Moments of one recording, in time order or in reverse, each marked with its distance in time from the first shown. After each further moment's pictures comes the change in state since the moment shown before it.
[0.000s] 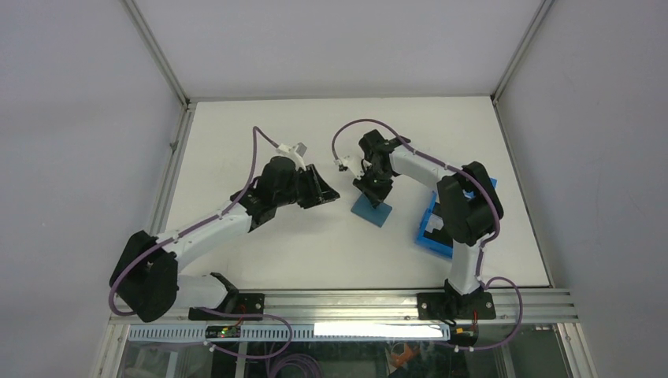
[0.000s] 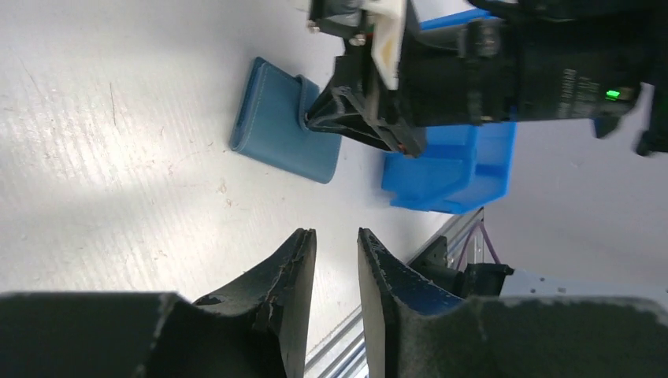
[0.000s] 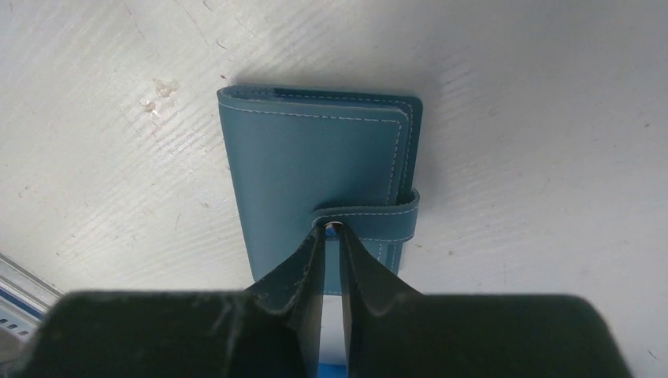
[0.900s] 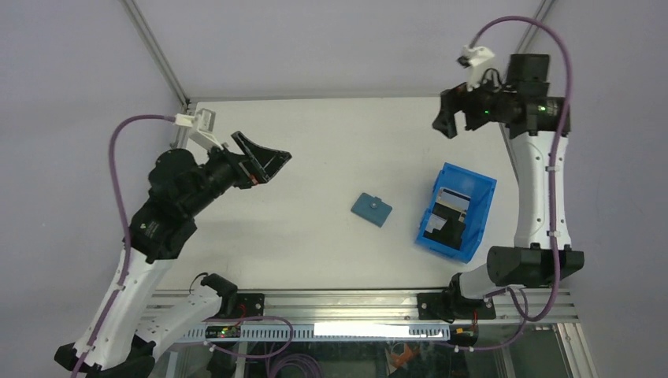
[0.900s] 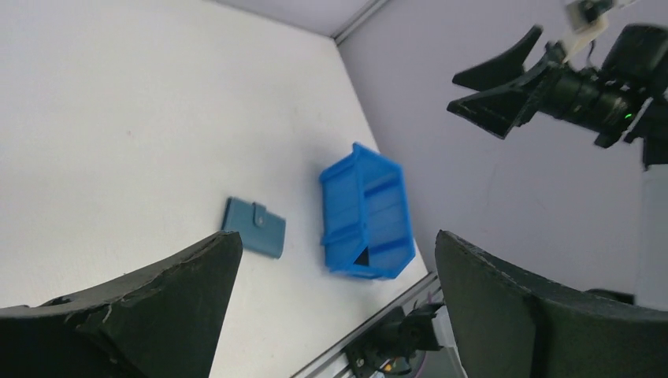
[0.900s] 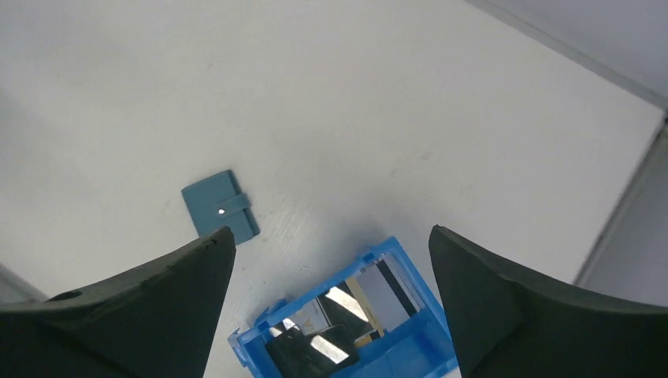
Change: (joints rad) left arm 0.168 -0.566 0.315 -0.500 -0.094 0.163; right arm -0.499 -0.418 0.491 -0.253 -0.254 0.007
